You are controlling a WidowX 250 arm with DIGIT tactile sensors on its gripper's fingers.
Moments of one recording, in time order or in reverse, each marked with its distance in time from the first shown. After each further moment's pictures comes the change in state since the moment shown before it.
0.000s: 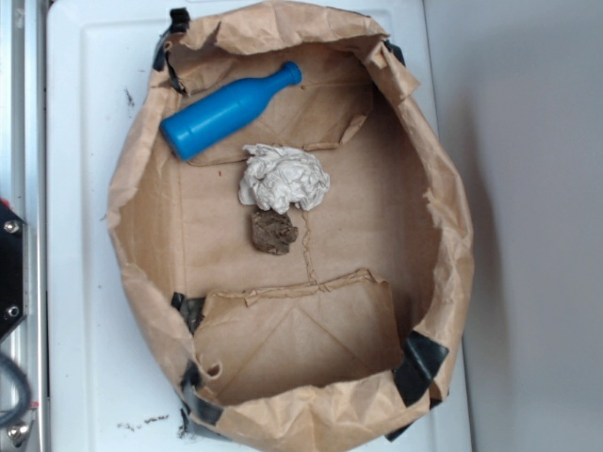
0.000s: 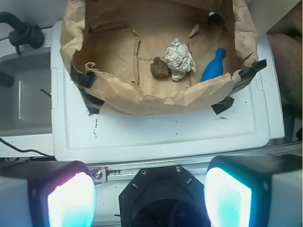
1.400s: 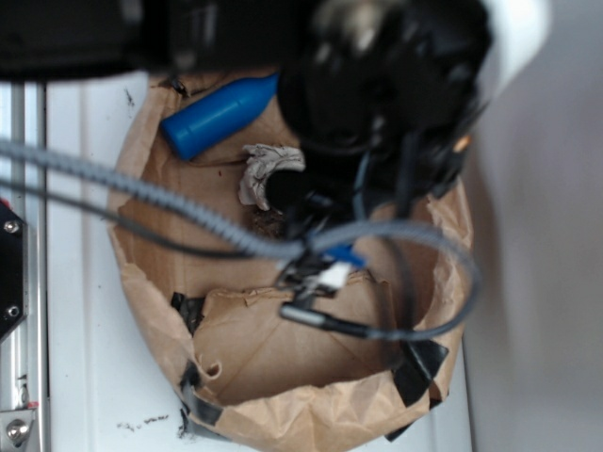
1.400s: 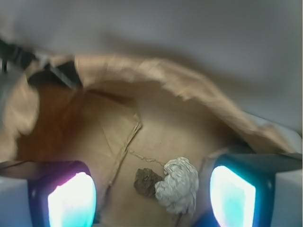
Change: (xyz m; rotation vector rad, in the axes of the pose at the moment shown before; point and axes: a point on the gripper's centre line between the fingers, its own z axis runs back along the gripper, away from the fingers) arm 0.152 0.019 -0.105 -0.057 -0.074 -0.525
